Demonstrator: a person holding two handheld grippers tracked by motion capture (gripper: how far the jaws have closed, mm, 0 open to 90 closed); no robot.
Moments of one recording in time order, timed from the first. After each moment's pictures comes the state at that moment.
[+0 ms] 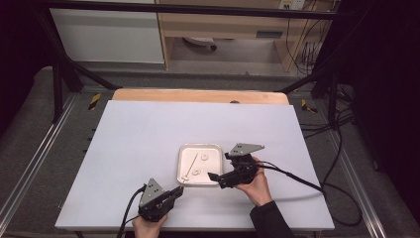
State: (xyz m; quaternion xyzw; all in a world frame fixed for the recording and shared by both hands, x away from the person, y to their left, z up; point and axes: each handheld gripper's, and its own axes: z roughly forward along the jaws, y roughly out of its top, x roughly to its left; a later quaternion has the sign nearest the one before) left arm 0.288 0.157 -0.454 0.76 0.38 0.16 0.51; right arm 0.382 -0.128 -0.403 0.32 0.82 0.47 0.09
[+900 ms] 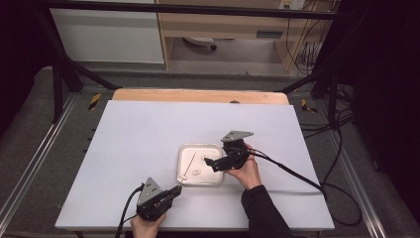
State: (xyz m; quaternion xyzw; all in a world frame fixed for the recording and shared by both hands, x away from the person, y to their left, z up) left arm 0.290 0.162 -0.454 0.75 0.38 0.15 0.51; right arm 0.430 -0.111 -0.411 0.35 0.82 0.43 0.12
